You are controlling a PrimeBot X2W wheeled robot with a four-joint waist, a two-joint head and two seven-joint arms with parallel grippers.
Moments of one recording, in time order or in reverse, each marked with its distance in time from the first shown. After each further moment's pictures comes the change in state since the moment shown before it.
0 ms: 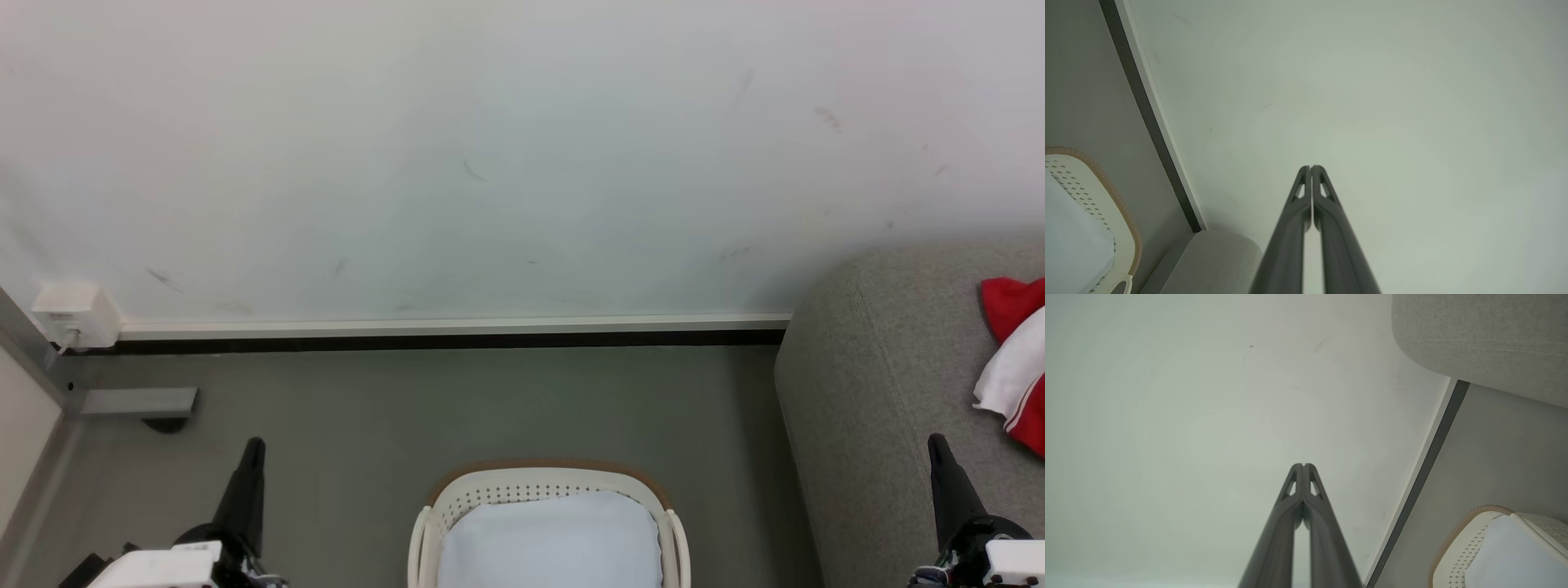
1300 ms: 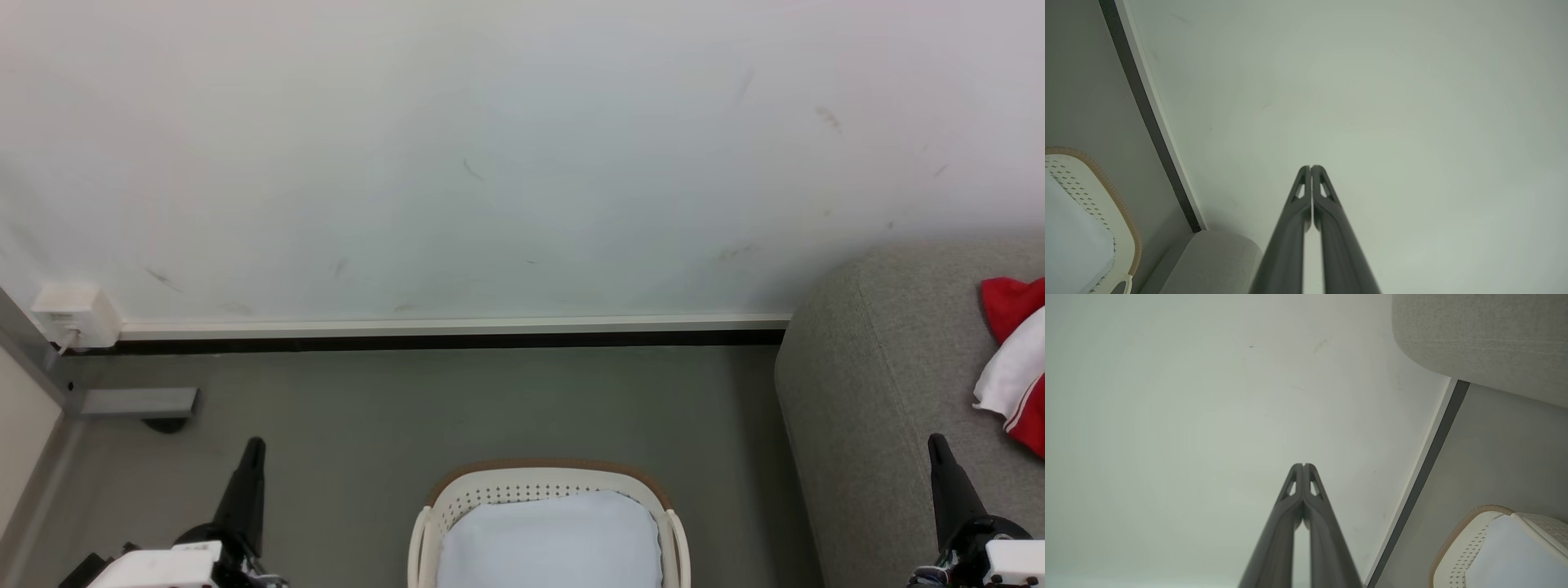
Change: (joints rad) left arm 0.000 0.000 0.000 0.000 0.000 0.000 0.000; right arm 0.000 0.002 -0.002 0.000 0.000 0.000 0.000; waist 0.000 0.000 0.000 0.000
